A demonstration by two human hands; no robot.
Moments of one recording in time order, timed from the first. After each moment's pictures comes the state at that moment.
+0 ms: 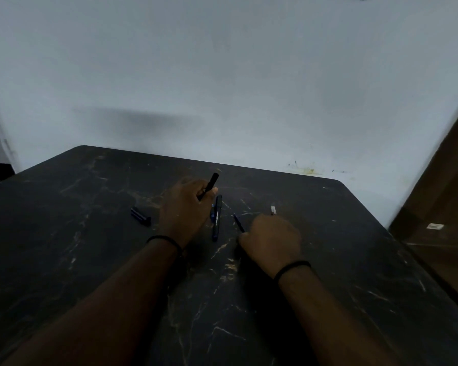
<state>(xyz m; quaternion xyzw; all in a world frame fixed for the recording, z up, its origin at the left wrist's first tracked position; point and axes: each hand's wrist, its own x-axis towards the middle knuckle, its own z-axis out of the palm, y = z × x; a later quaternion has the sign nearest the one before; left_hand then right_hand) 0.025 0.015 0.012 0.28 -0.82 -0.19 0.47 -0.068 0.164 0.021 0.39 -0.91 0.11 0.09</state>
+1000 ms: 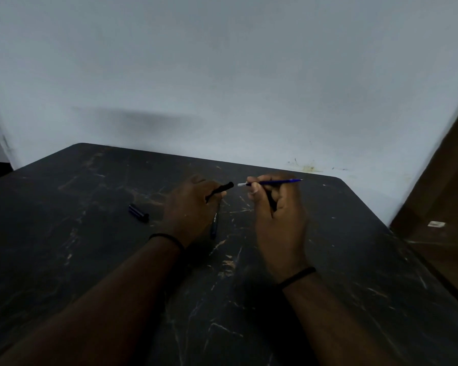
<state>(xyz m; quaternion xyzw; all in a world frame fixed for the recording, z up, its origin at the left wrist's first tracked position) 0.018 0.016 0.006 0.21 -0.87 -0.10 0.43 -0.058 0.171 0.029 0.42 -0.58 0.69 0.13</state>
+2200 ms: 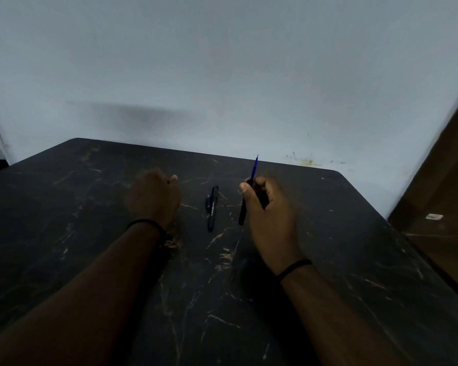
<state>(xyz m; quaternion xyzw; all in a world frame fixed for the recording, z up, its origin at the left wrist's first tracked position) 0.043 -0.022 0.010 0.49 -0.78 -0.12 0.38 -0.067 0.166 0.017 0.42 -0.65 0.63 0.07</state>
